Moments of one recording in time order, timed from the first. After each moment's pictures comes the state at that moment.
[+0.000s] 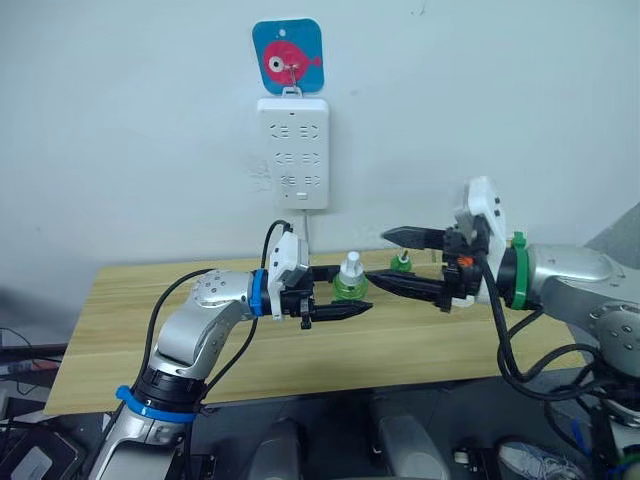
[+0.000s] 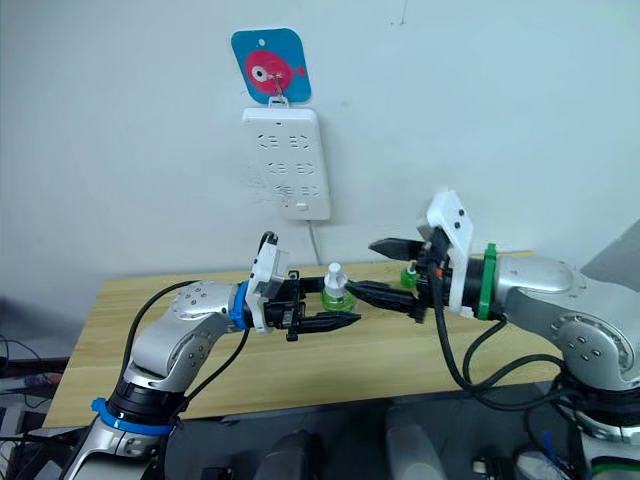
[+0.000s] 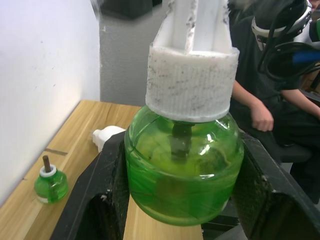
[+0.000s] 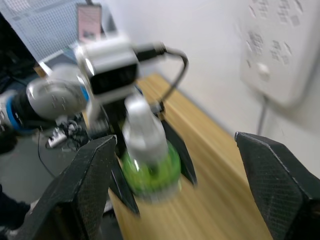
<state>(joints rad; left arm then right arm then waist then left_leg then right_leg) -0.38 0.47 -0.16 -0.18 -0.51 0.38 -1.15 -0.56 -0.62 -0.07 -0.64 1.04 1.11 0.49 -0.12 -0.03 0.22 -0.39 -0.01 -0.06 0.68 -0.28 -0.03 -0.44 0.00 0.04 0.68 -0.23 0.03</state>
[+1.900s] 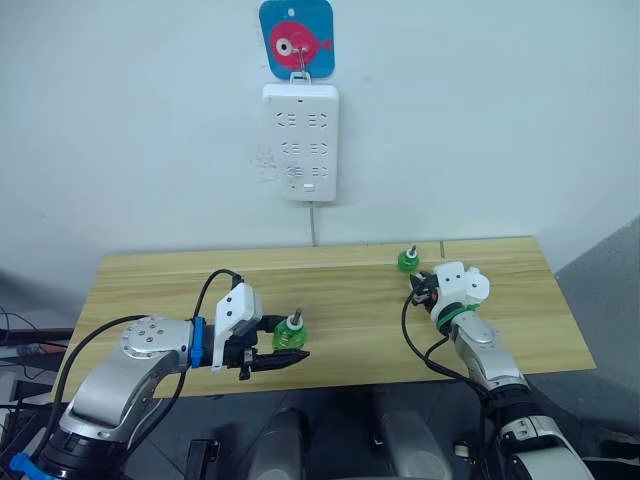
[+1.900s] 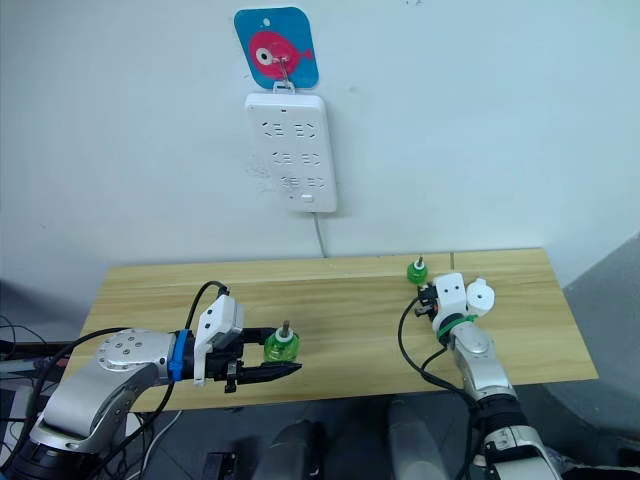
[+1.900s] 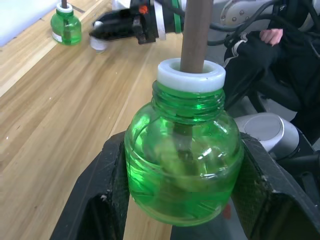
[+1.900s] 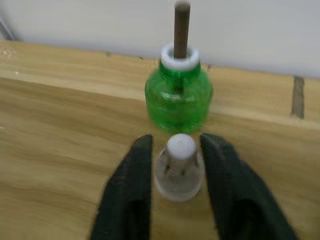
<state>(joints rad) -0.05 0.76 -0.04 -0.34 -0.47 0.47 -1.12 -0.33 -0.22 0.04 0.53 0.14 -0.05 0.28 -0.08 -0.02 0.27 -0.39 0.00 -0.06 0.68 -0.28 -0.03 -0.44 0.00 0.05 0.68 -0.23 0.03</state>
